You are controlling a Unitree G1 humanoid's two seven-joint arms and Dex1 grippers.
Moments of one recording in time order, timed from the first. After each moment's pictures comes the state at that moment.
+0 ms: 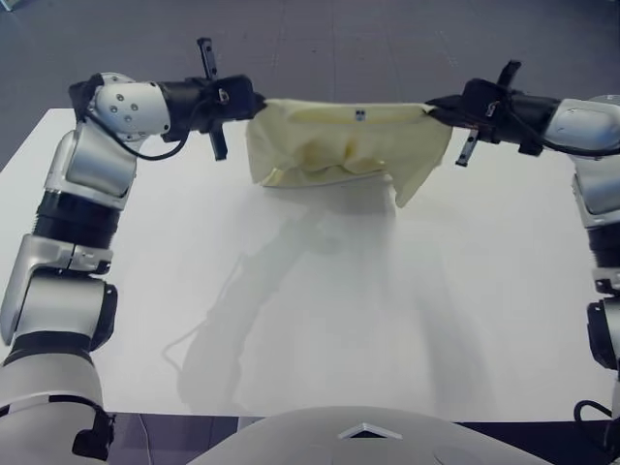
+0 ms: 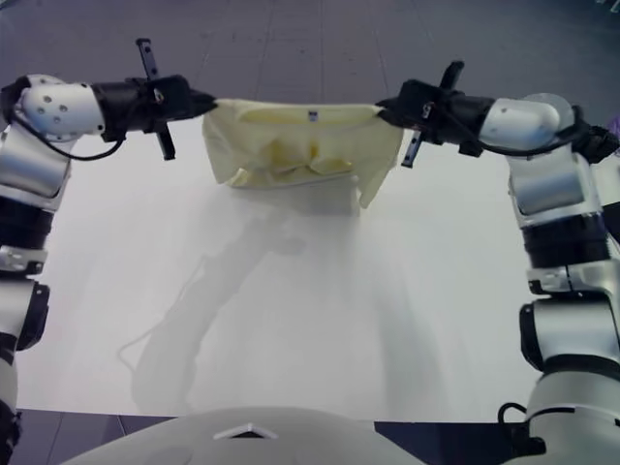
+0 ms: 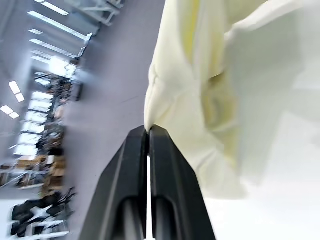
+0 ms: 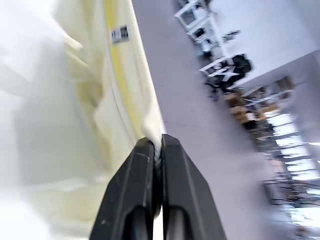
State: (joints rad) left arm -0.82 0.83 -0.29 0.14 -0.03 -0.01 -1.05; right arm -0.72 -0.93 0.20 0.11 0.20 0.09 1.04
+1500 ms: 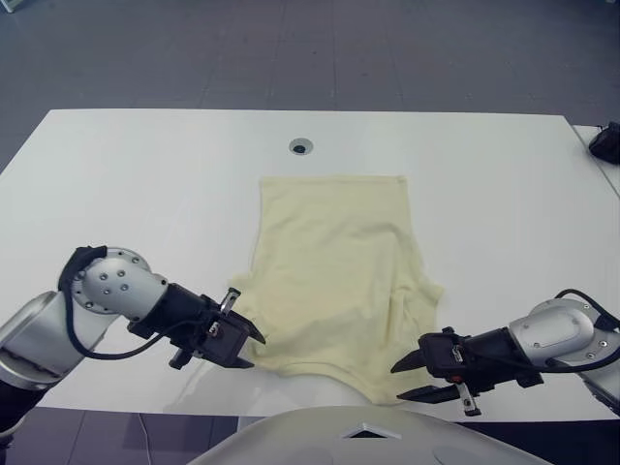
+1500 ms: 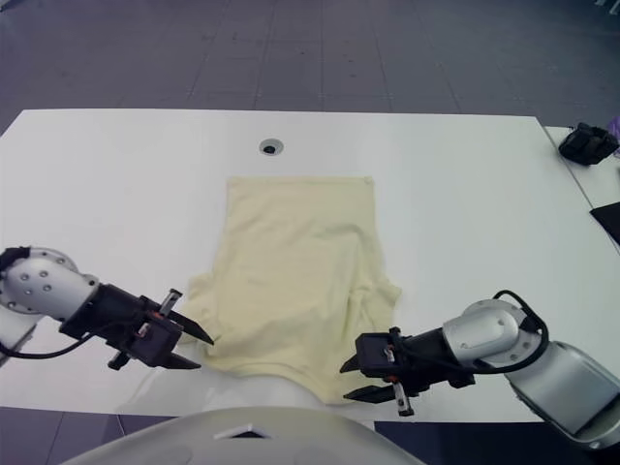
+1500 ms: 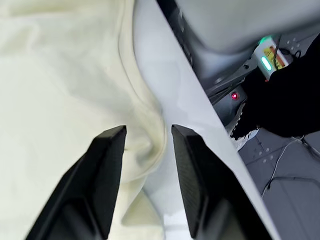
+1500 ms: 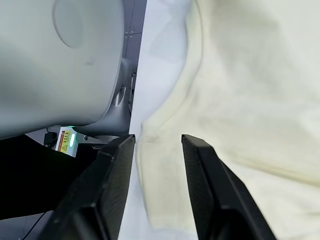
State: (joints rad) left arm -0.07 1.19 -0.08 -0.69 -0.48 0.34 -1.46; right arm 0.24 -1.20 0.05 -0.85 0.52 0.65 1.13
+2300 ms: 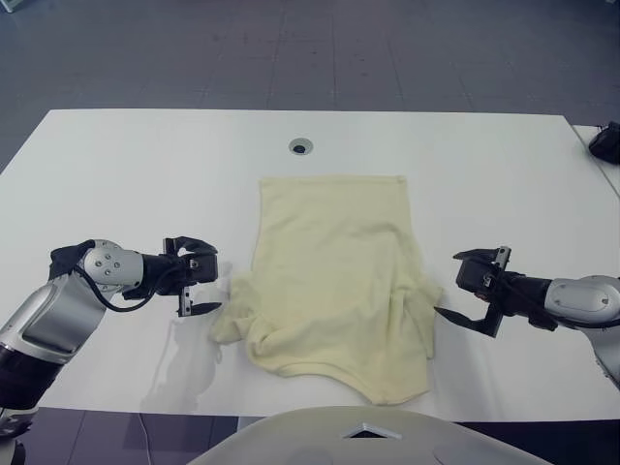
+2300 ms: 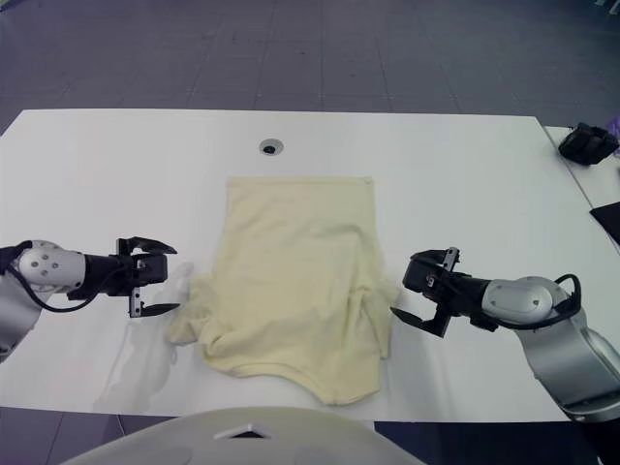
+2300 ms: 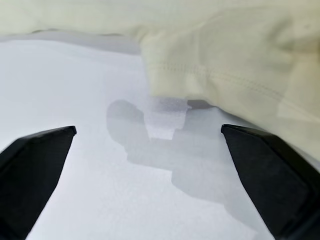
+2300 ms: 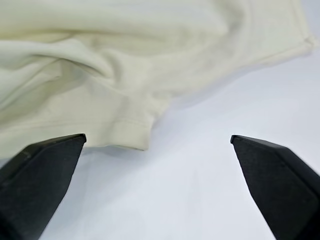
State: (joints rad) left arm -0.06 1.08 -0.21 -0.30 0.02 0.33 -1.06; right arm 0.21 -1.09 0.00 -0.62 0.14 0.65 0.81
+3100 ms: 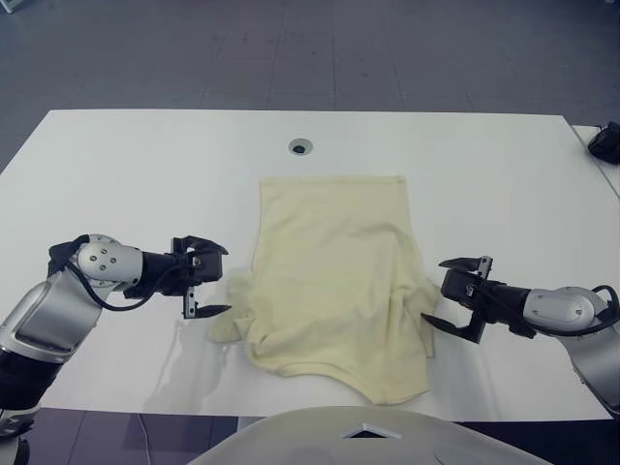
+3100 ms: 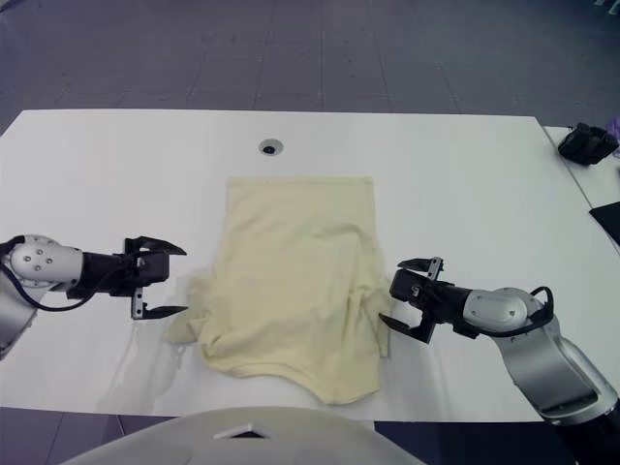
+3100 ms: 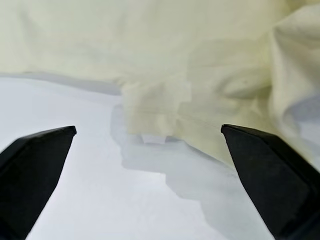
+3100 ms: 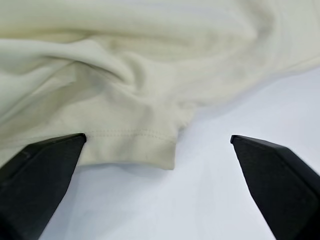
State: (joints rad) left arm -0.04 1.07 -0.19 -0.36 -0.07 0.37 -1.13; right arm 0.22 -1.02 0.10 -0.59 0.06 0.59 0.78
